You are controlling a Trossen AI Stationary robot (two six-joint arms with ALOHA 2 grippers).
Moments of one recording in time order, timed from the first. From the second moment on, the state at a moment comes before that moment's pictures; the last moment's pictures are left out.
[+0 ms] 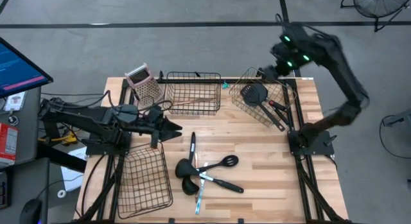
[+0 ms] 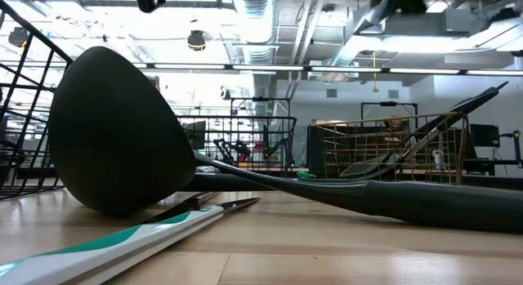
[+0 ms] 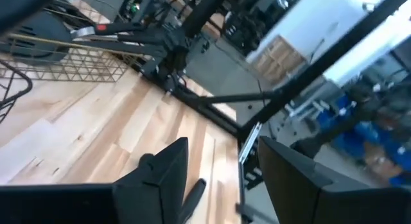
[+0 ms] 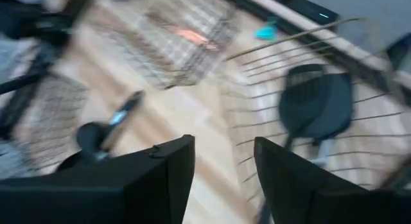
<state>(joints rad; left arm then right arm) -0.18 0.92 0.82 -0.09 -0.13 -0.68 -0.74 1.43 1.96 -1.57 -0.25 0.26</state>
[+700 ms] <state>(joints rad) -0.20 1.36 0.82 -0.09 0.17 -0.20 0.25 1.23 1.96 -1.57 0.37 0.96</state>
